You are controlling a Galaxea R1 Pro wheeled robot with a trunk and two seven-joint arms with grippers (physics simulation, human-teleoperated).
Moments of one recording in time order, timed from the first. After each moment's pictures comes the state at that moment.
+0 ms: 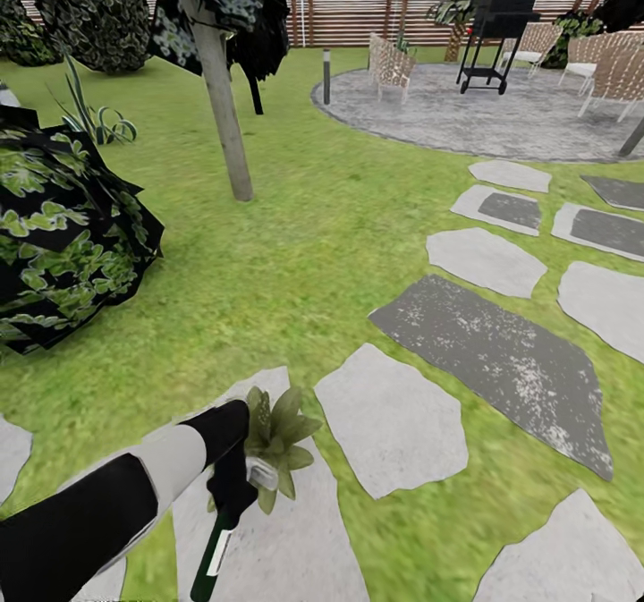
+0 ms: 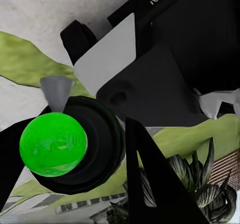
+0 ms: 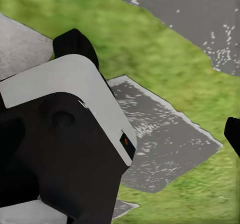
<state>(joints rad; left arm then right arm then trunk) -1.04 -0.09 -0.98 -0.06 -0.16 1.02 -1.06 -0.21 -0.04 -0.85 -1.17 0.97 1.04 0.93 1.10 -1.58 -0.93</state>
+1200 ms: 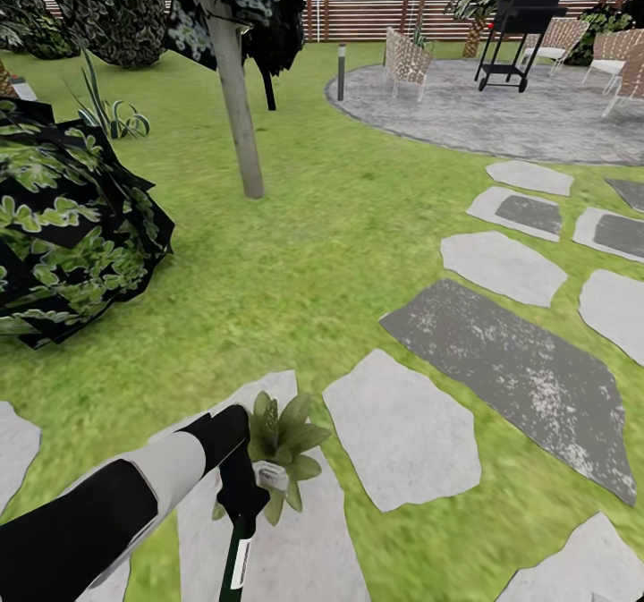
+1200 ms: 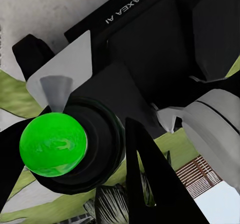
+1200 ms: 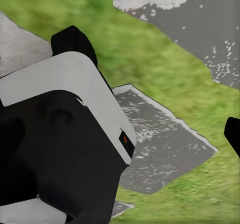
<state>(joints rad) -1.02 -0.09 -0.80 -0.06 -0.16 1.02 -1.06 -0.21 -0.04 -0.85 -1.17 0.97 1.04 0.93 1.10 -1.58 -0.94</state>
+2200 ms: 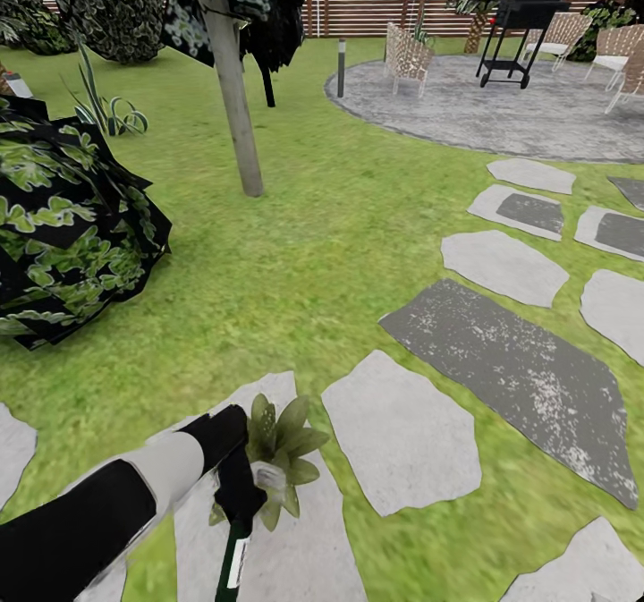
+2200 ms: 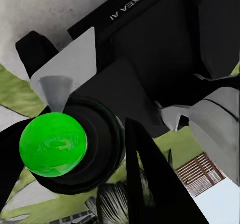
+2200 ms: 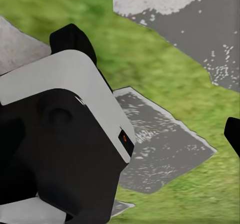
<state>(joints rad) -1.02 -0.08 -0.81 -0.06 -0.16 1.01 -1.06 -0.21 -0.04 -0.85 -1.17 0.97 1.04 0.93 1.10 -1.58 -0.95</state>
